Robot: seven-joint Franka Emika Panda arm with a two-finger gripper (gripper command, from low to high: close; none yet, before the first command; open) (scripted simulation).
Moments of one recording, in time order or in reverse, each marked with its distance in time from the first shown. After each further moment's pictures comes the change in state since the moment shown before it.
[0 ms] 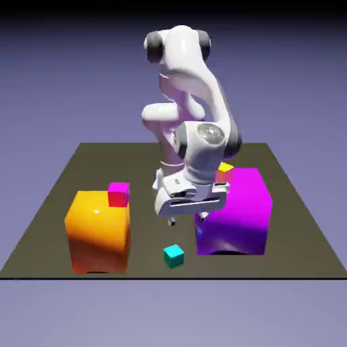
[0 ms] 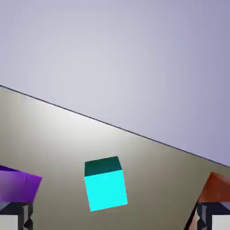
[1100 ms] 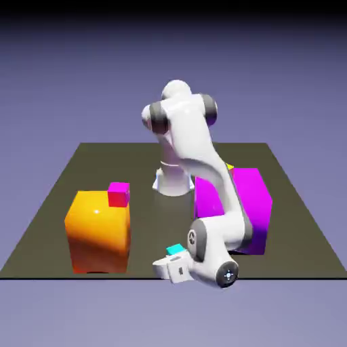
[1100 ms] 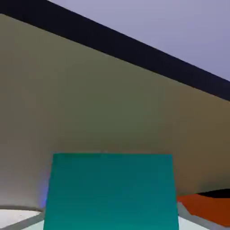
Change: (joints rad) arm 0.026 0.653 0.057 0.604 -0.168 -0.741 -0.062
